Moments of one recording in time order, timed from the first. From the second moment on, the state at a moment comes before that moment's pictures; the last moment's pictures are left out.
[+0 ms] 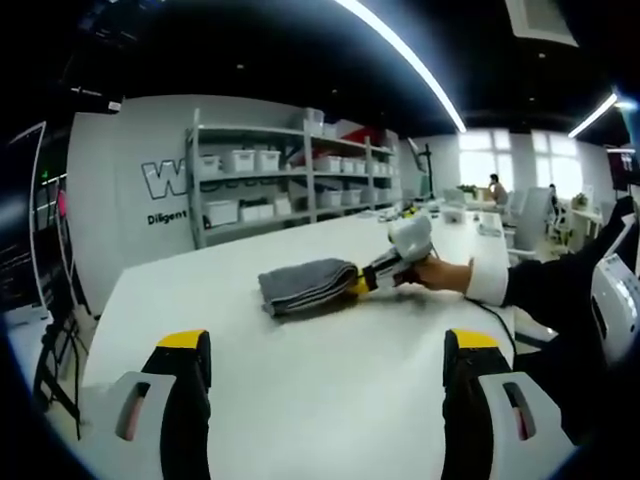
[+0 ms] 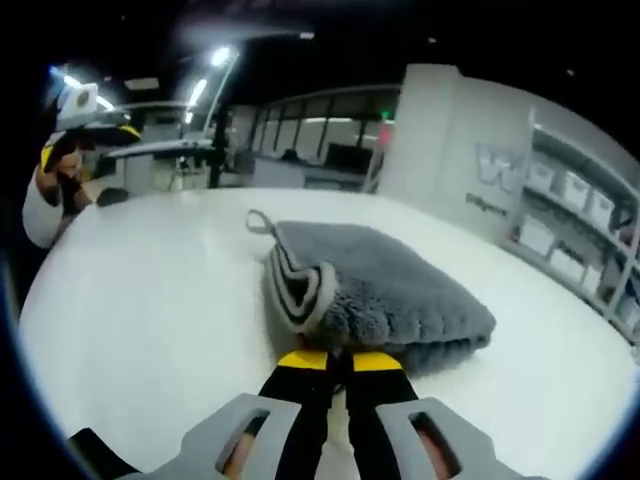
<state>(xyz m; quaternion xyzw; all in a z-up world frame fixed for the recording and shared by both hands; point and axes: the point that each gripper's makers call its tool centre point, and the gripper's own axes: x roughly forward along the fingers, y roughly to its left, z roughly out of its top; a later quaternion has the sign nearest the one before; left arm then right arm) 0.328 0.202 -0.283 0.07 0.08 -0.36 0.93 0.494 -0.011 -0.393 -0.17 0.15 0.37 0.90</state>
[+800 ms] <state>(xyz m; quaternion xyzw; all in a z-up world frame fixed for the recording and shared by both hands) 0.327 0.202 -0.280 0.06 0.08 -0.36 0.93 0.475 -0.009 -0.392 -0.23 0.13 0.37 0.89</state>
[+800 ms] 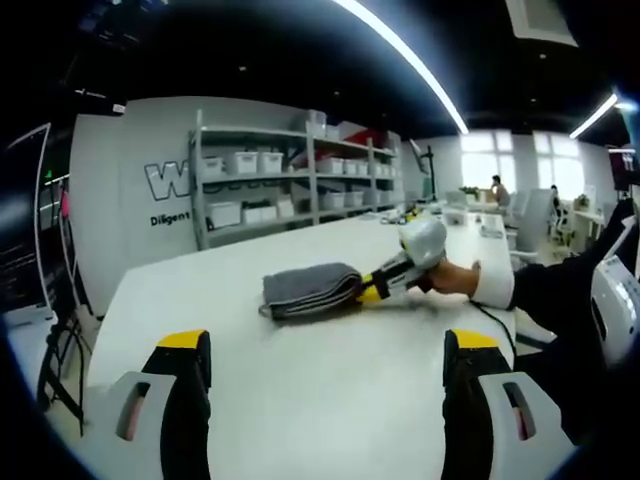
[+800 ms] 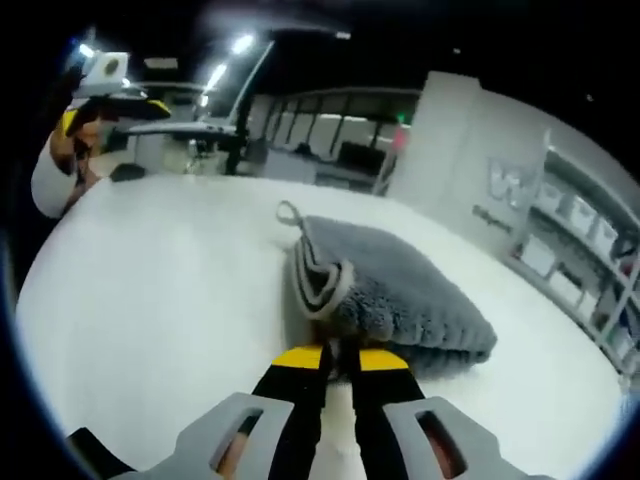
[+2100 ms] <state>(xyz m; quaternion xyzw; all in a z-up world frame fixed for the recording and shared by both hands) 0.329 0.199 -0.284 0.07 0.08 -0.36 0.93 0.440 0.028 -0.387 -0.20 0.12 0.44 0.87</state>
